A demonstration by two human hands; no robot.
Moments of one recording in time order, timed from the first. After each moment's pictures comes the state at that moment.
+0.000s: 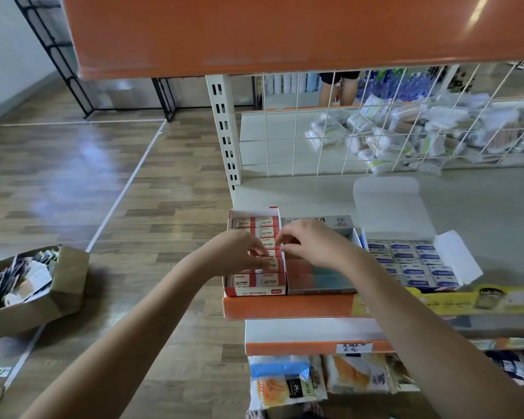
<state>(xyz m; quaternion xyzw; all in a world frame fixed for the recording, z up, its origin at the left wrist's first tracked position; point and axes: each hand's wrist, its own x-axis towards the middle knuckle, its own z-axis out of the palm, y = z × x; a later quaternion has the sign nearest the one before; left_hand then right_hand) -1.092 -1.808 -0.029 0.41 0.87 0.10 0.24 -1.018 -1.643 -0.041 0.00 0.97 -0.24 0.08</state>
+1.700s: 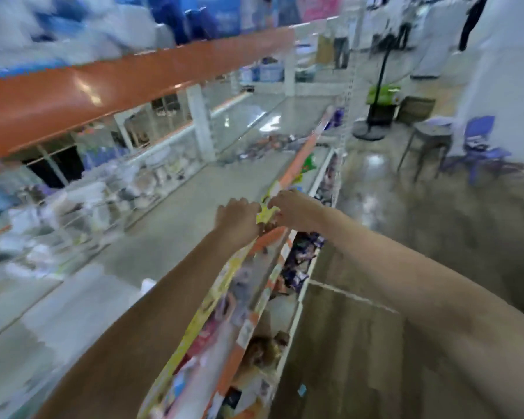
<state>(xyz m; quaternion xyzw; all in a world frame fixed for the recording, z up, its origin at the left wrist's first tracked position) -0.822 -1.420 0.001 0.78 0.63 0.00 -0.03 -0.676 -1.387 -0.003 0.52 0.86 -0.03 0.01</state>
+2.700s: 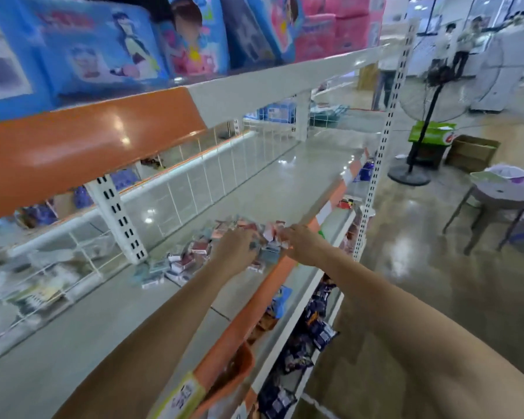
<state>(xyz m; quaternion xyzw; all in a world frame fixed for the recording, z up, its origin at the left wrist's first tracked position) -0.693 -0.957 -0.037 0.72 0.69 0.09 0.05 -0.525 -0.920 -0.034 0.53 0.84 -0.12 0.01</state>
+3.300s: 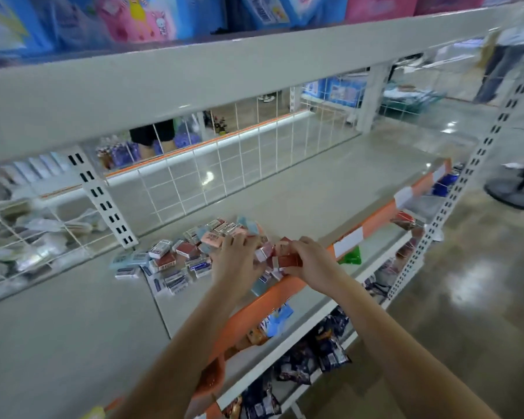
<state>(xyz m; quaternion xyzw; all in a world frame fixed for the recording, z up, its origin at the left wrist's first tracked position) -0.646 -0.896 -0.075 0.57 0.82 0.08 0.00 -0.491 -0.820 -0.067 0.37 0.89 -0.24 -0.11</state>
